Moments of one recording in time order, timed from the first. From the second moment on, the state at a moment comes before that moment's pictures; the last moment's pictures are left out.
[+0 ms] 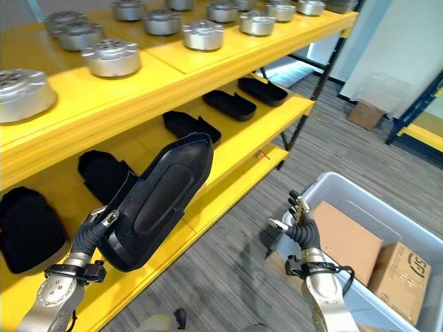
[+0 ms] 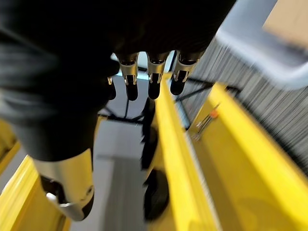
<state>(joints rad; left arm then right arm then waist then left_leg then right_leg) 0.31 0.53 -0.05 -0.14 -0.38 -0.14 0.07 0.20 -0.37 0.12 -0.06 0.29 -0.17 -0.14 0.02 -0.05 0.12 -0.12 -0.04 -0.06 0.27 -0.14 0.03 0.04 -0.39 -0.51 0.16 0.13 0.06</state>
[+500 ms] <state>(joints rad) 0.30 0.48 -0.04 -0.17 -0.33 -0.13 0.07 0.19 -0.43 0.21 -0.06 0.31 -0.16 -0.09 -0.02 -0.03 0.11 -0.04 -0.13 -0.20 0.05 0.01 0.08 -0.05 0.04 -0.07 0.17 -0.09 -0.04</state>
